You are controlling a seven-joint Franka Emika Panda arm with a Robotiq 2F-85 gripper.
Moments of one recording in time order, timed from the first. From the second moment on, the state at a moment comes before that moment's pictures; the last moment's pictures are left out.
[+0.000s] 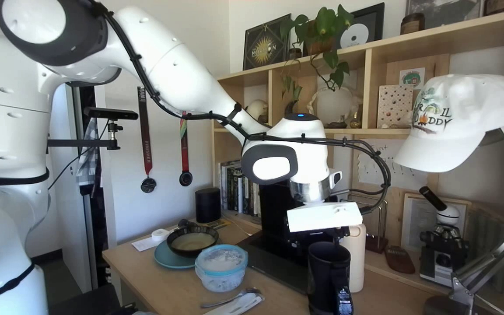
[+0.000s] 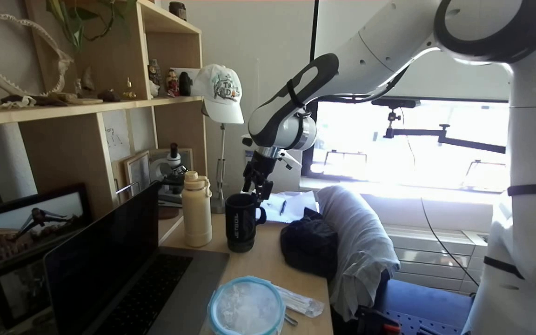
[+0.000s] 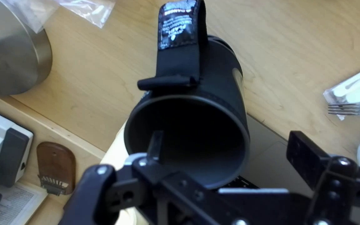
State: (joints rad) arm -0.28 0.20 -0.20 -2.14 0.37 2.57 -1.54
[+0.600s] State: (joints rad) arm -0.34 0.25 -0.14 -2.13 0.40 2.56 -1.55
